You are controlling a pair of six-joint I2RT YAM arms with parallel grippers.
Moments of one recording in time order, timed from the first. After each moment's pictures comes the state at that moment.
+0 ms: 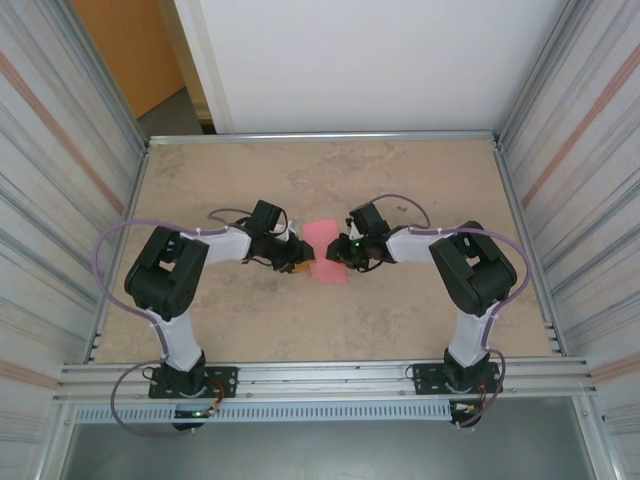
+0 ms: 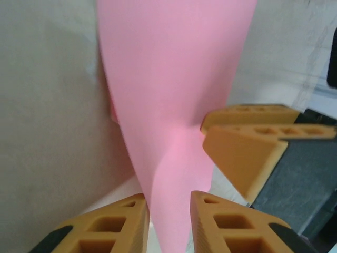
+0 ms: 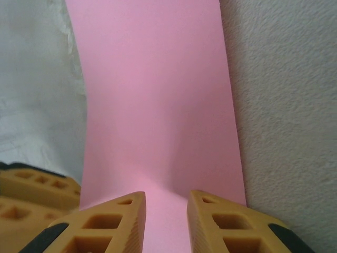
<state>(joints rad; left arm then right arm) -0.46 1.83 0.95 -0.16 0.69 -0.81 0.57 1.85 0.94 -0.06 -0.40 0.84</state>
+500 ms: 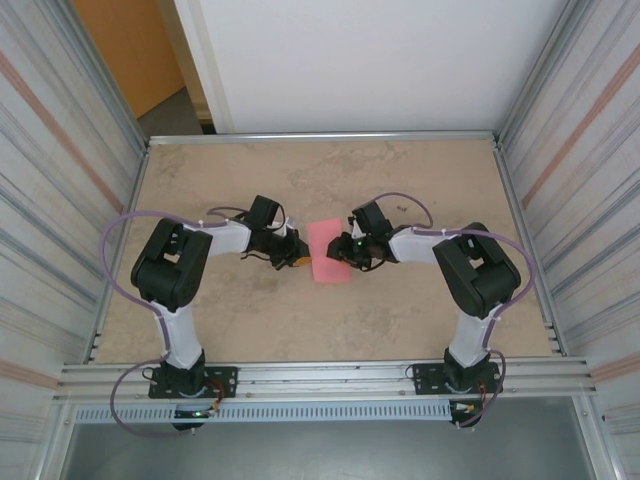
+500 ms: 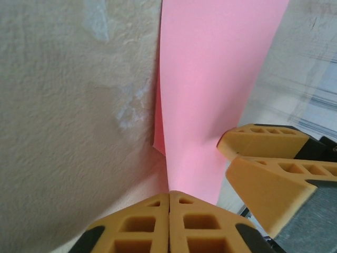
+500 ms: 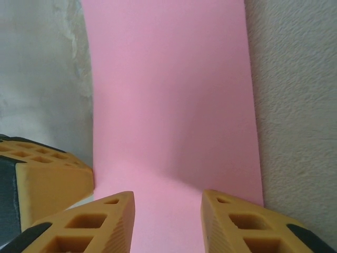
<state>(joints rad) -0.43 1.89 1.01 -0.20 0.73 -0.81 0.56 1.81 0.94 -0.07 -0.39 0.81</state>
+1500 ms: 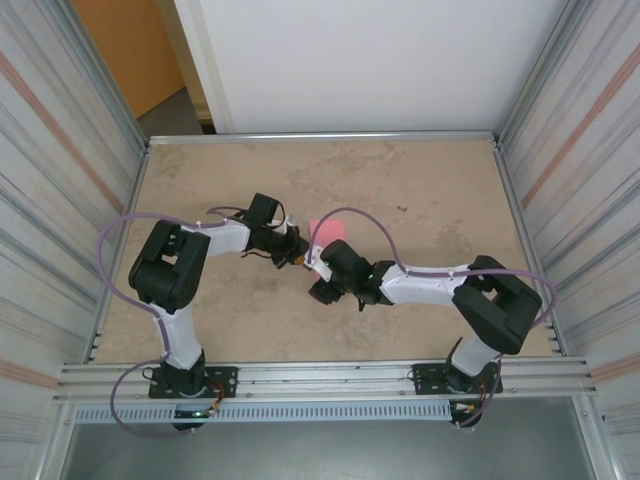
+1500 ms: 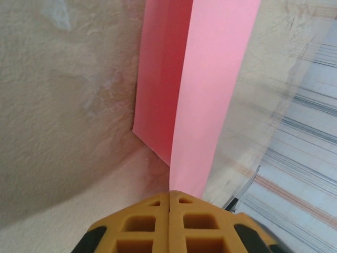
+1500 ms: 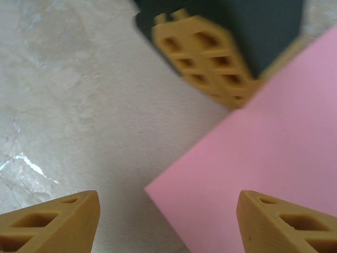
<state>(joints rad) -0.43 1.87 1.02 -0.19 0.76 -0.86 0.96 1.62 0.79 -0.03 0.09 -0.13</state>
